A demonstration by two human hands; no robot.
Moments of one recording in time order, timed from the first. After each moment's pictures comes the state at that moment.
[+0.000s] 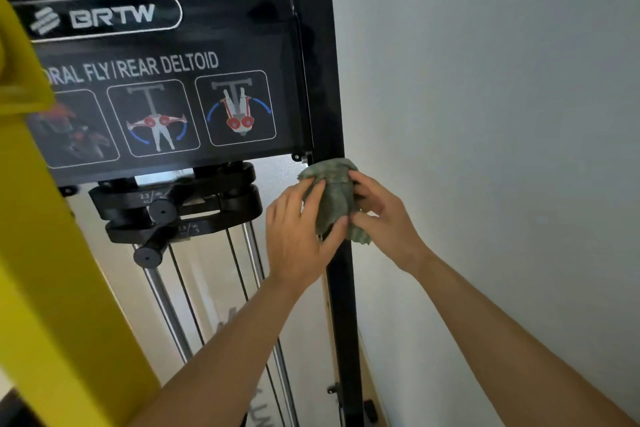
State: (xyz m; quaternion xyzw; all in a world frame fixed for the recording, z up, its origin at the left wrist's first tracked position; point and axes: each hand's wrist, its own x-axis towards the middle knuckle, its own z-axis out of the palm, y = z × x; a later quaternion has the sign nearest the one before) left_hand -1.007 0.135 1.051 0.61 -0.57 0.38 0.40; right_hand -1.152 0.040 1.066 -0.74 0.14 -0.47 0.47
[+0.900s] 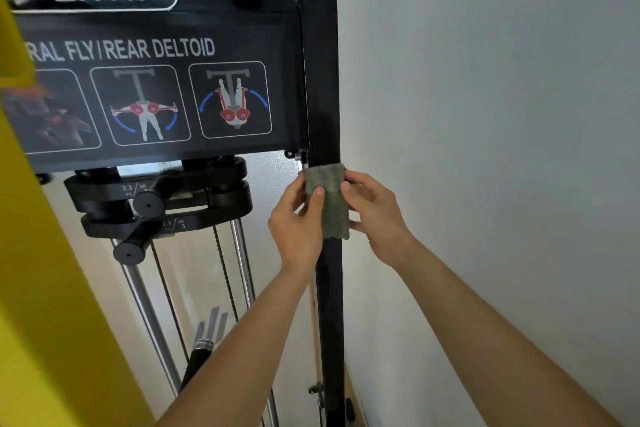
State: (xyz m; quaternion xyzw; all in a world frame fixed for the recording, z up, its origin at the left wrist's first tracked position) left_hand -1.039 0.118 1.068 0.52 -0.38 0.00 0.76; right_hand -1.140 0.046 1.083 -0.63 0.19 -0.47 0.59
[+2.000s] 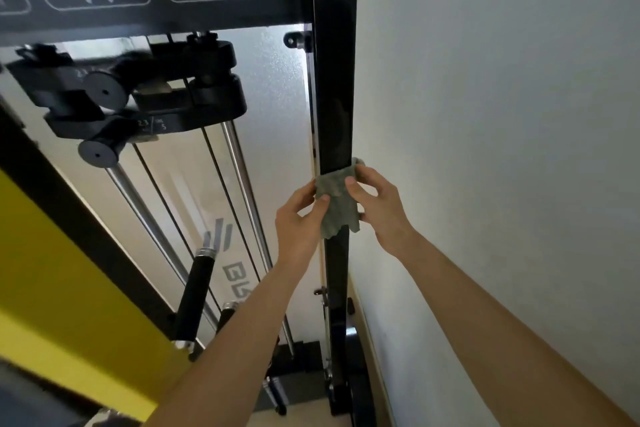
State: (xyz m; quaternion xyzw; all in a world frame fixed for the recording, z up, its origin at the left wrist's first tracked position) left_hand -1.023 0.143 0.916 0.60 -0.36 -0.16 0.70; right_hand -1.133 0.042 0.934 -0.62 0.28 -0.42 0.60
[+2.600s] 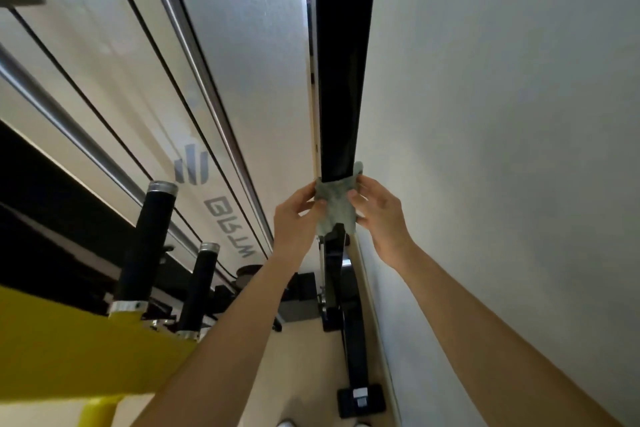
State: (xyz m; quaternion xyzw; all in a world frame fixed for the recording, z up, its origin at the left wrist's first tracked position) left_hand -1.015 0.151 0.767 0.68 -0.32 -0.25 0.61; right_hand -1.149 0.059 0.784 -0.57 0.35 -0.33 0.67
